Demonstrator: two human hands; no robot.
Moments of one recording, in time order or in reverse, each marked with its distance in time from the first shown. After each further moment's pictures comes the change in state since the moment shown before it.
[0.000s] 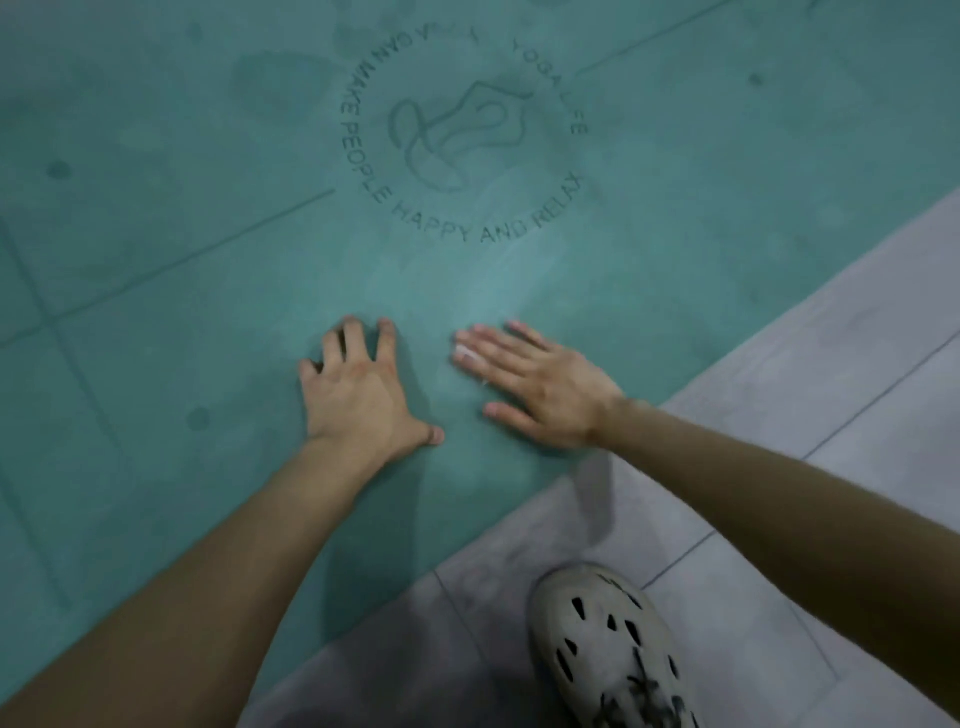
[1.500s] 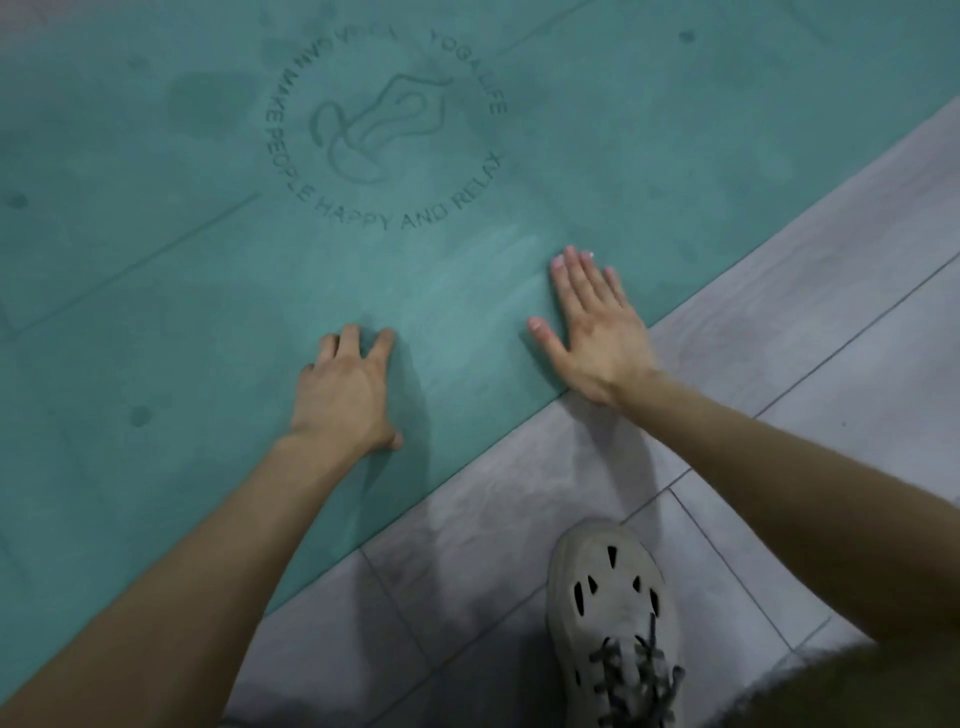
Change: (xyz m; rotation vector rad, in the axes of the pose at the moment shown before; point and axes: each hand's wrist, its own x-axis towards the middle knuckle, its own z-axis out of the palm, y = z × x) left_hand -0.020 0.066 -0.006 0.039 -0.086 0.130; right_hand -0.089 0.073 0.007 0.143 0.103 0.702
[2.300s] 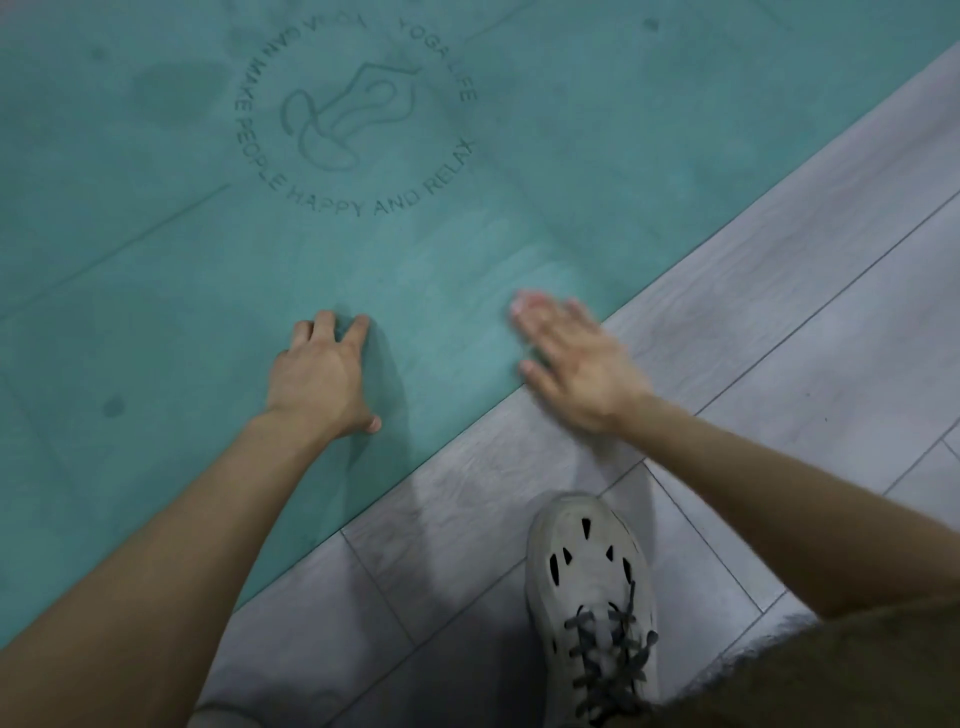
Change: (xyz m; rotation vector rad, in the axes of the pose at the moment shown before) left_hand 0.001 -0.003 0.003 -0.017 -0.020 -0.006; right_hand -0.050 0.013 0.014 0.002 -0.003 -0.272
